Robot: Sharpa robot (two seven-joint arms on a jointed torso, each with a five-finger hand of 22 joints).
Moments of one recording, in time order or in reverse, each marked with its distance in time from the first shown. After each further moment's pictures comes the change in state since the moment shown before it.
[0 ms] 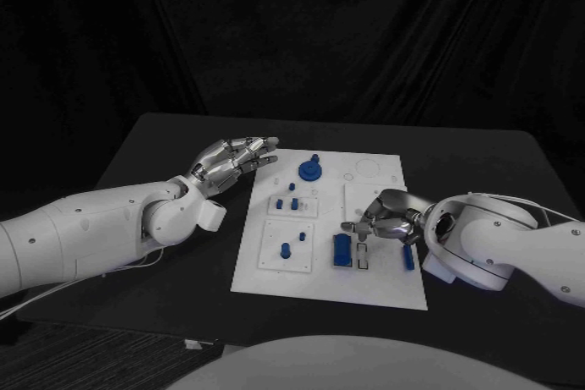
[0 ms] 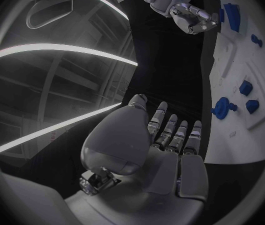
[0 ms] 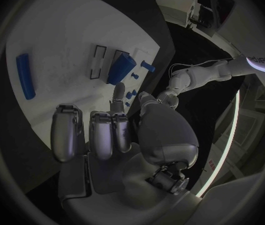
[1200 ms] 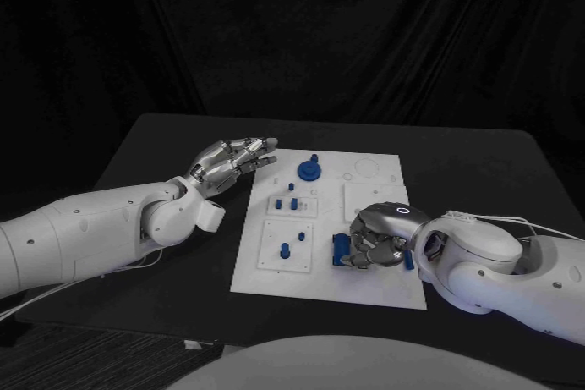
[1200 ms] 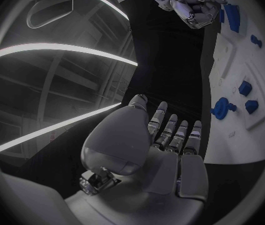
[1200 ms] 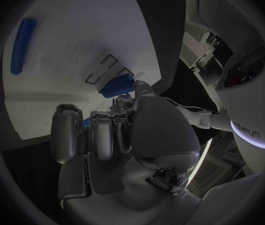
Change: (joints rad) left arm -0.001 0.000 0.000 -0.002 0.000 0.006 -0.001; left_hand 0.004 0.004 0.005 -0.003 0.000 0.002 -0.002 0.000 0.001 0.002 0.002 0.004 0.001 0.004 0.004 0.001 0.000 0.000 0.000 0.000 0.000 0.002; right arm -0.086 0.016 0.000 0.017 -0.517 0.025 0.104; right_hand 0.292 -0.072 0.033 0.027 0.217 -0.002 -0.021 0.691 0.340 0.000 -0.018 0.000 0.000 0.001 -0.014 0.000 0.000 0.000 0.000 -0.014 -0.004 0.000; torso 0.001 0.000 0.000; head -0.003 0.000
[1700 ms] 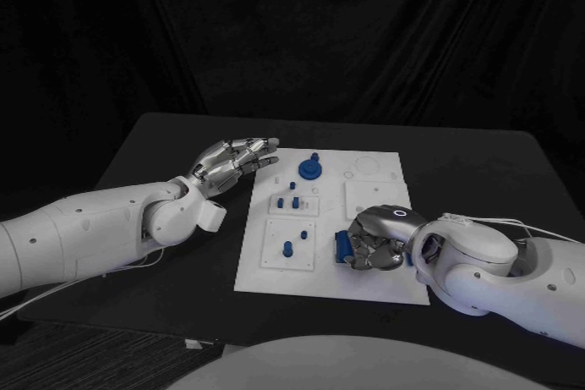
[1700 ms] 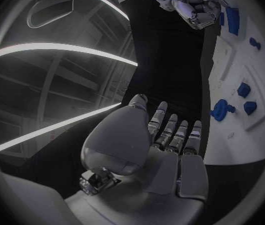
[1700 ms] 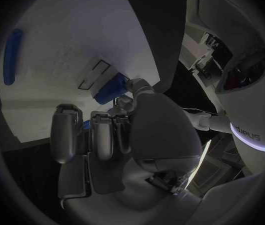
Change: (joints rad) left arm -0.001 0.000 0.000 0.000 0.000 0.004 -0.001; left_hand 0.004 -0.004 0.003 0.003 0.000 0.003 0.004 0.000 0.000 0.003 0.003 0.000 0.000 0.000 0.000 0.000 0.001 0.000 0.000 0.000 0.000 -0.001; right arm -0.009 0.016 -0.001 -0.011 -0.008 0.008 0.007; right_hand 0.033 -0.025 0.114 0.008 0.283 0.000 -0.008 -0.004 0.001 0.000 -0.007 0.000 0.000 -0.003 -0.003 0.000 0.000 0.000 0.000 0.000 -0.004 0.000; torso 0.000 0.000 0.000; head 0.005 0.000
